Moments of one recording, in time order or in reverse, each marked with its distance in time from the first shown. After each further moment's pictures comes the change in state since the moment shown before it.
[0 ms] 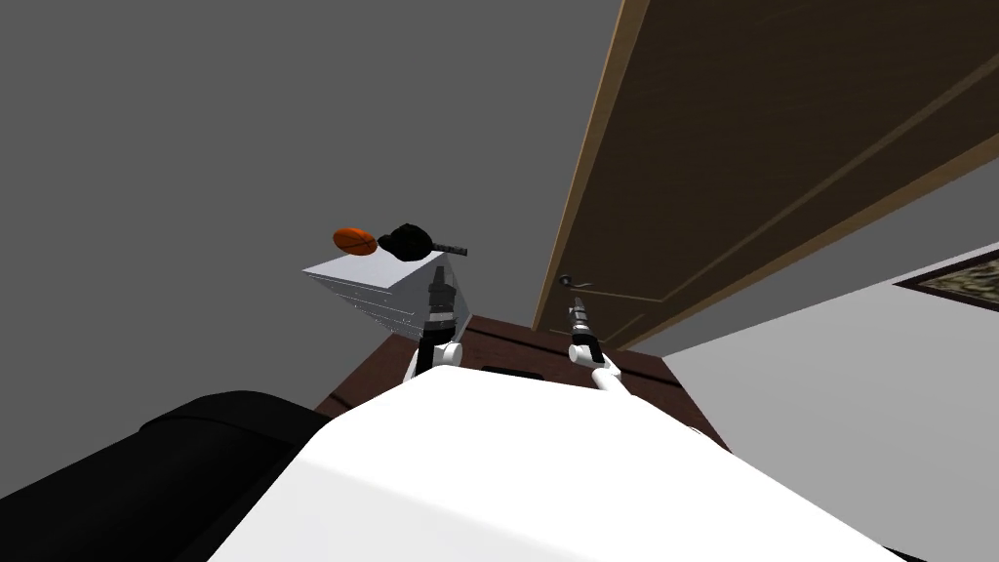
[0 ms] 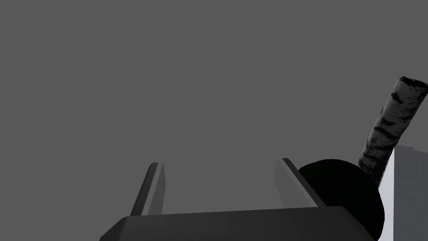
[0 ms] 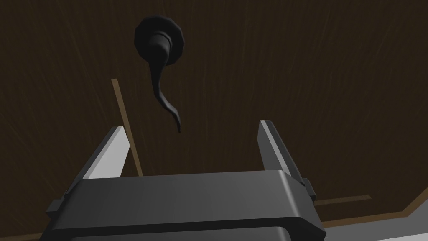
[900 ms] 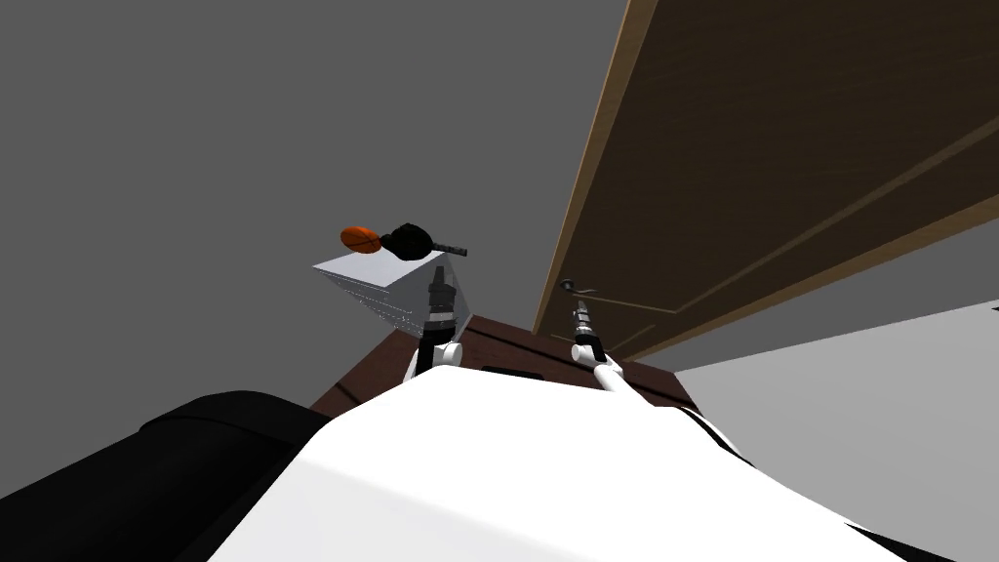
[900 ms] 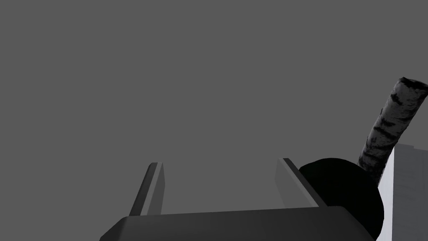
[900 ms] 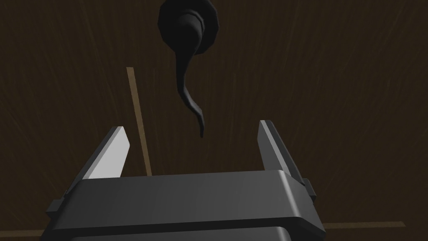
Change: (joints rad) arm -0.091 -0.030 0.014 0.205 -0.075 -0.026 0.028
